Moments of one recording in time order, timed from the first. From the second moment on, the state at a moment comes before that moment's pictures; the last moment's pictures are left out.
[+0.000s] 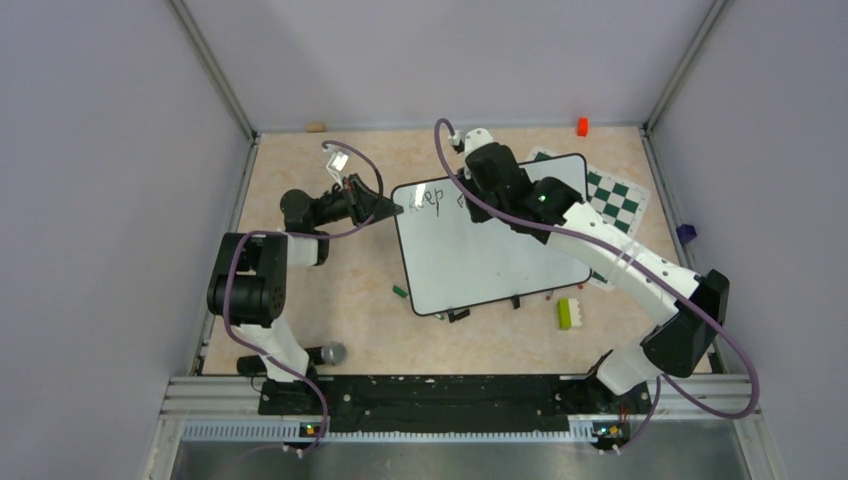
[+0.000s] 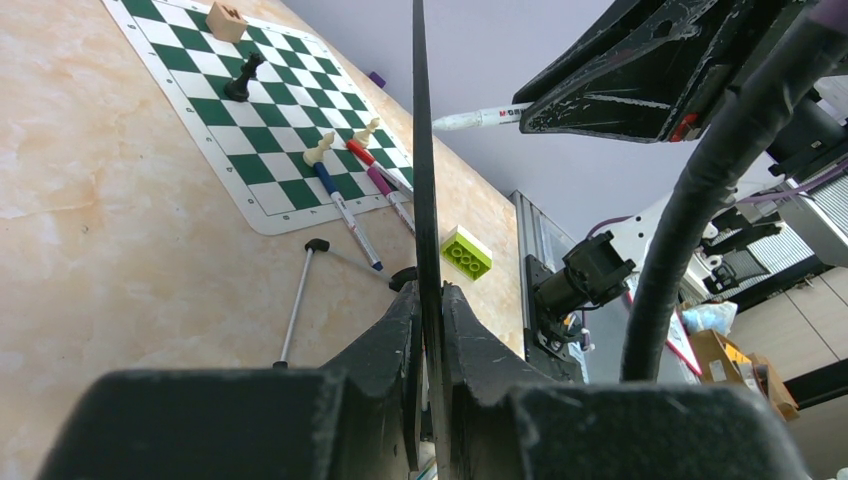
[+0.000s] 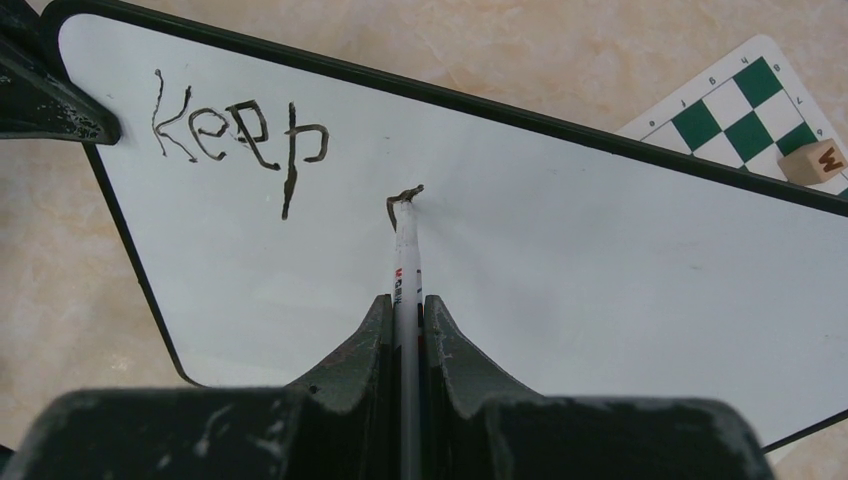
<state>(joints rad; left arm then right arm) -0.07 1.77 0.76 1.43 1.24 -1.08 0.80 1.50 1.52 -0.69 0.33 0.16</state>
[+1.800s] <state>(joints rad) -0.07 1.77 0.76 1.43 1.24 -1.08 0.78 1.54 1.59 -0.75 0.30 0.16</state>
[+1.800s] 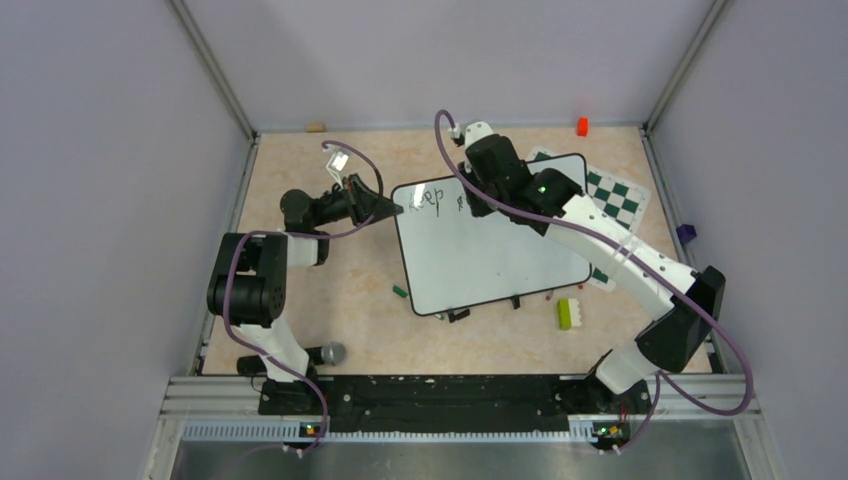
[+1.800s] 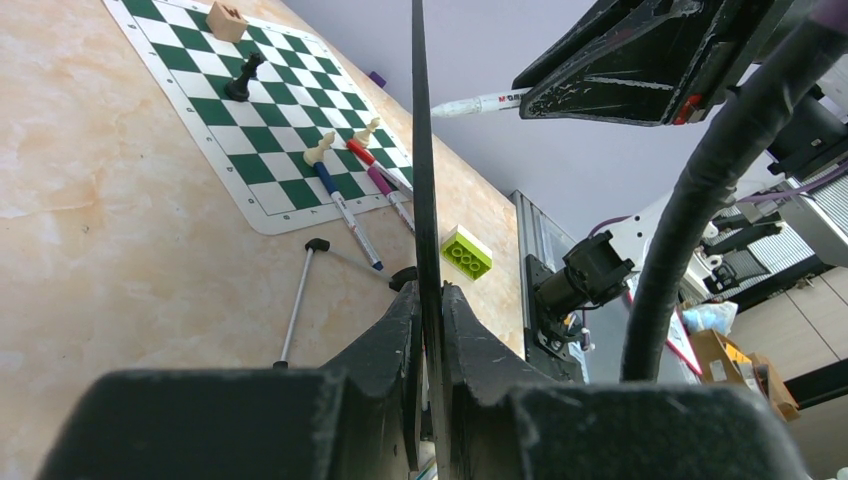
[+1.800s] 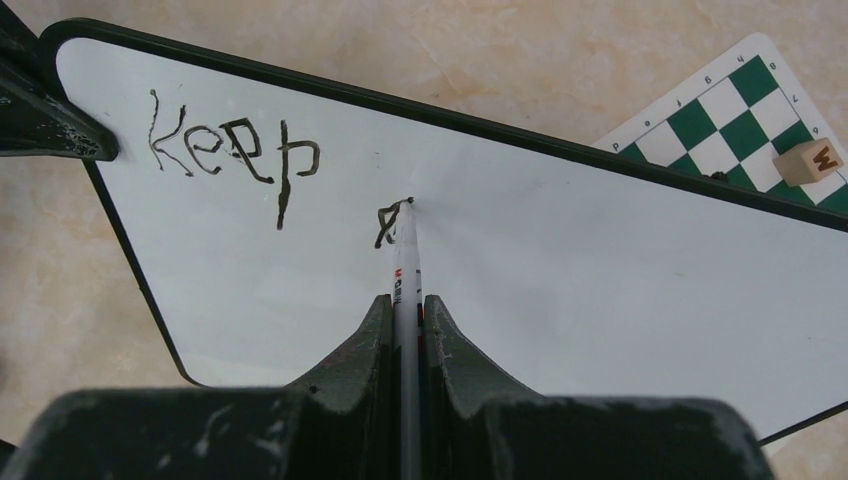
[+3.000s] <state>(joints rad) -0.07 1.77 0.76 1.42 1.24 -1.08 0.78 1.53 1.57 -0.79 0.29 0.16</state>
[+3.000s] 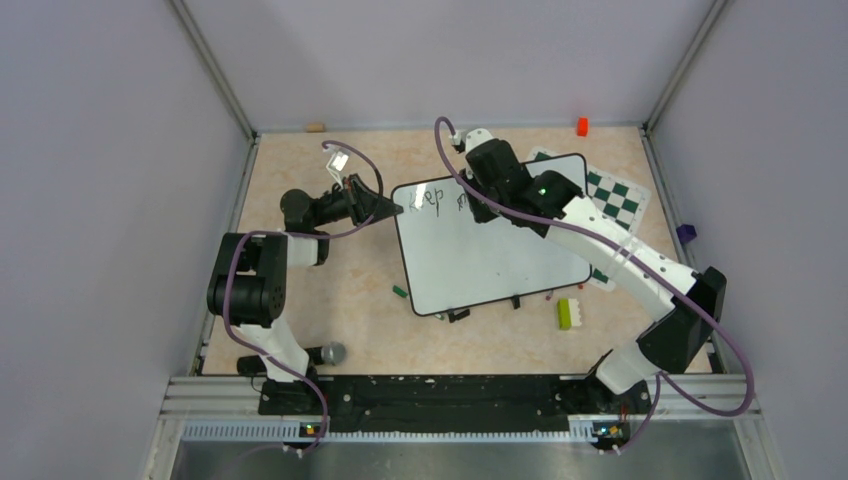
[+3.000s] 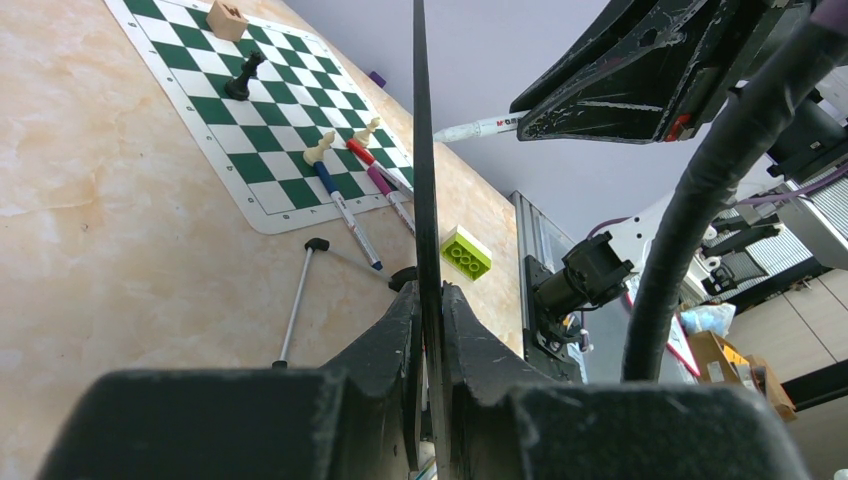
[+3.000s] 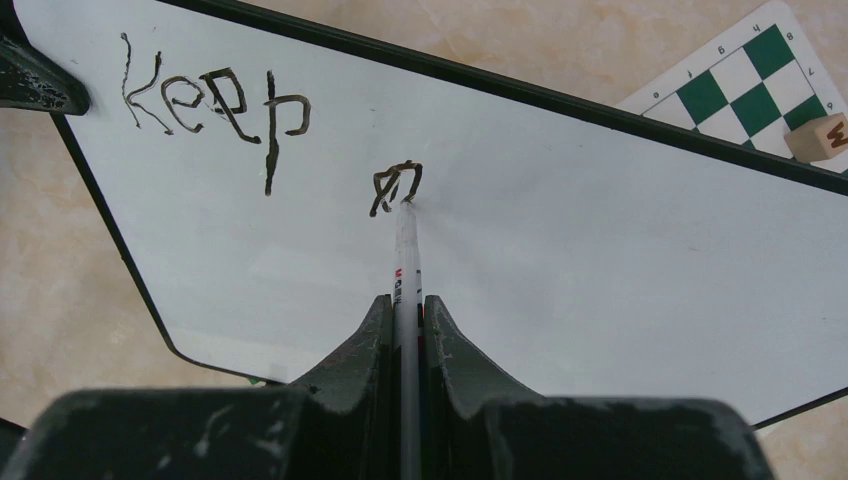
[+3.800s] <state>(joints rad) -0.07 1.77 0.76 1.42 1.24 -1.08 0.78 1.55 1.61 -0.80 0.31 0.15</state>
